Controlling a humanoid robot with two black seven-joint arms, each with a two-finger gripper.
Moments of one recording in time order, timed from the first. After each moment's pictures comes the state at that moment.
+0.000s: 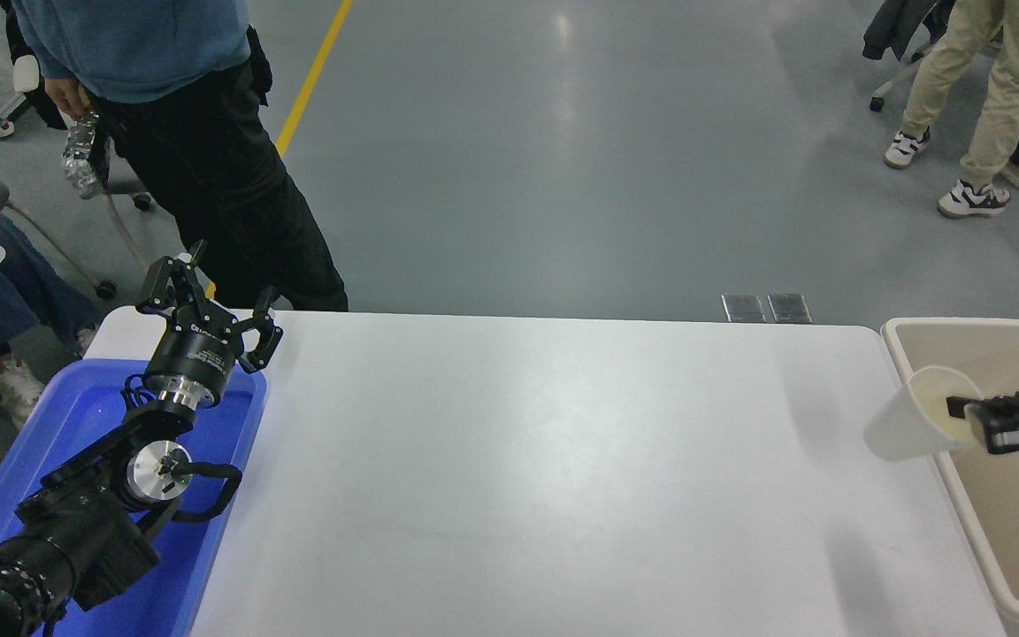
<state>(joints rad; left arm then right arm) -0.62 0.29 -0.80 -0.44 0.08 -0.50 -0.60 1.00 -1.40 0.08 1.56 -1.60 0.14 0.25</state>
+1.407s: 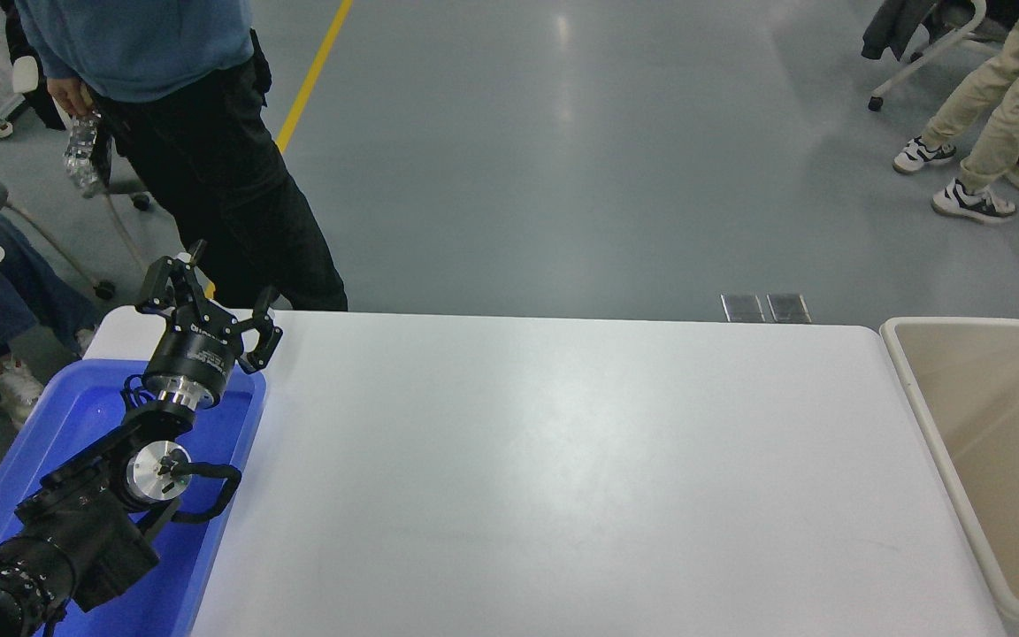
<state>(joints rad) -0.62 0.29 -0.80 -0.44 0.08 -0.50 -0.60 1.24 -1.40 -0.10 1.22 -1.46 0.25 0.22</state>
